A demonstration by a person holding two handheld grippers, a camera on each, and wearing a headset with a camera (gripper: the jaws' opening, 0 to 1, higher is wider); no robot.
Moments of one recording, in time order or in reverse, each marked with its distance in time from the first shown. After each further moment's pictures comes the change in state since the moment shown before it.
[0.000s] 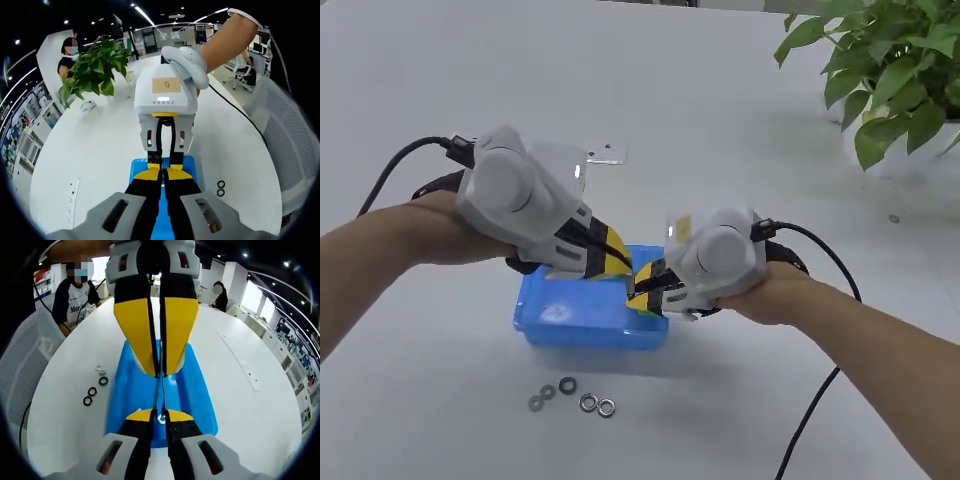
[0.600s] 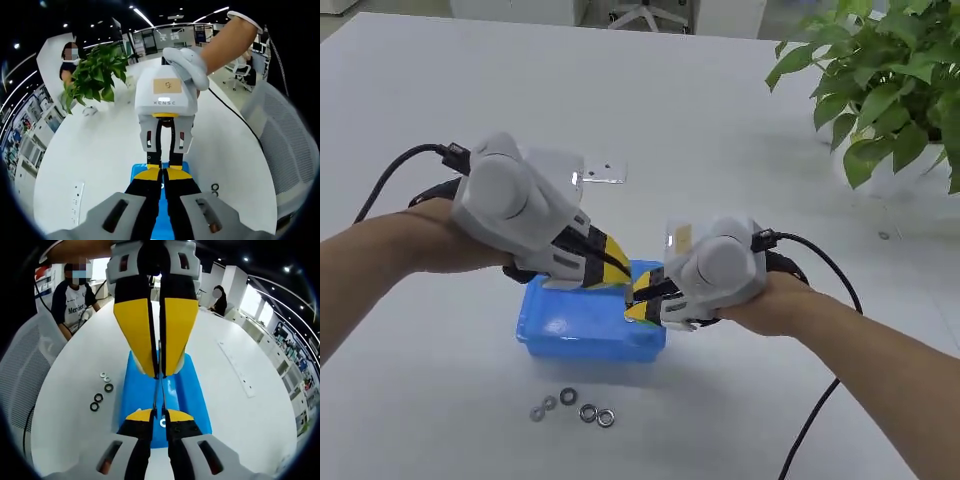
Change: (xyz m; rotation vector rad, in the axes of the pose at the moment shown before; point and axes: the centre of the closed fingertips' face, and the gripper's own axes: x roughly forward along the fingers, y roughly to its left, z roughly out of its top) left arm -0.021 -0.011 0.021 0.020 -0.007 0.016; right arm -0.019 0.008 0.022 -0.029 -0.011 -0.031
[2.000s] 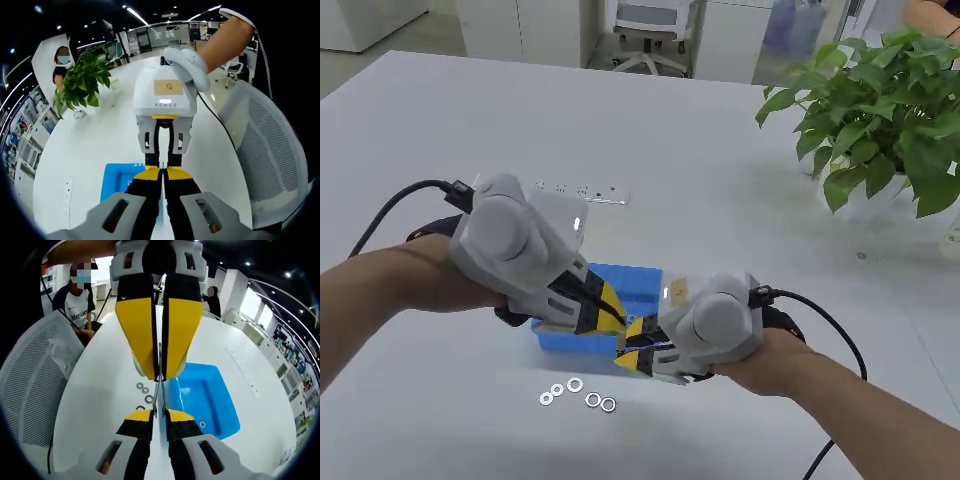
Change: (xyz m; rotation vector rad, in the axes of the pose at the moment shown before) left arm -0.020 -0.081 0.014 0.015 0.023 -0.046; right arm -0.011 0.081 0.020 -0.005 -0.011 -0.006
